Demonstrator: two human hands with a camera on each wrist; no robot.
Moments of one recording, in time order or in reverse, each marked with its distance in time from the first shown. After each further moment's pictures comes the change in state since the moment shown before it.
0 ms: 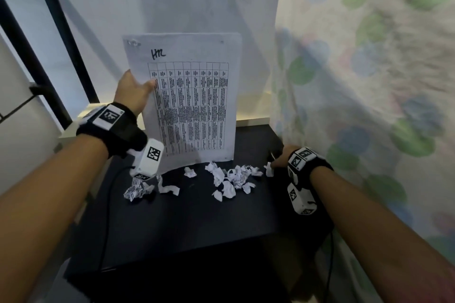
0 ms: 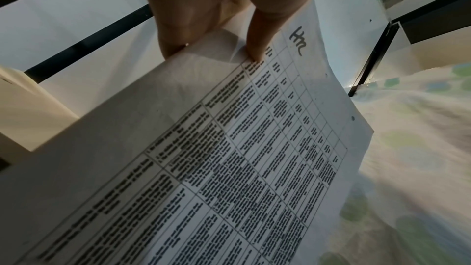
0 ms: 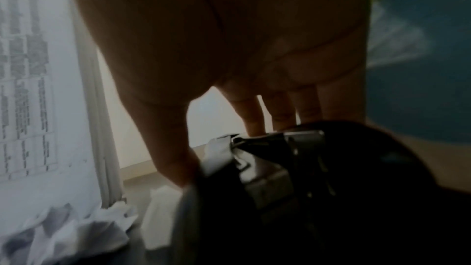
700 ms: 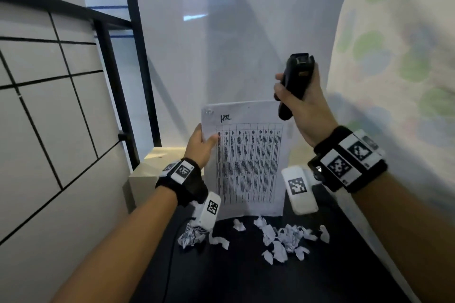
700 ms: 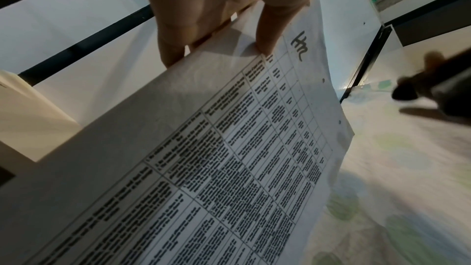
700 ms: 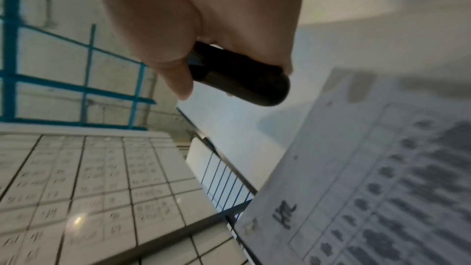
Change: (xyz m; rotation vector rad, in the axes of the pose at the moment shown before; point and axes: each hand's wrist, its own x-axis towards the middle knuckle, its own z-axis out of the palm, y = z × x) left_hand -0.029 0.034 -0.003 -0.097 -0.065 0.013; right_hand -0.136 -0.169 -0.154 1.251 0.399 -1.147
